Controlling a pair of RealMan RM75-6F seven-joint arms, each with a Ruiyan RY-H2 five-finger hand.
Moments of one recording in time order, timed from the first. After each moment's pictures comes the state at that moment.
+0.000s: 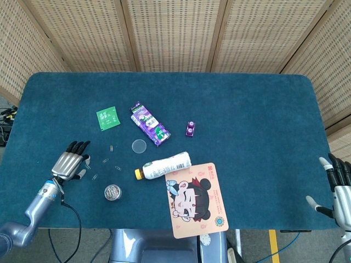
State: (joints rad) left arm -0.49 -1.57 -0.01 -0.93 1.49 0.97 -0.07; right arm 0.00 -1.03 0.09 -1.71 -1.53 1.59 -0.01
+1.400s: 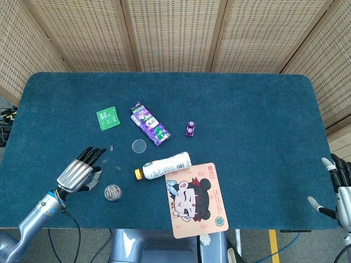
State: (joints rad) left arm -0.47 -1.34 0.07 -1.39 1.66 1.15 0.02; right arm -0.01 -1.01 0.08 -1.71 -1.54 1.60 0.03
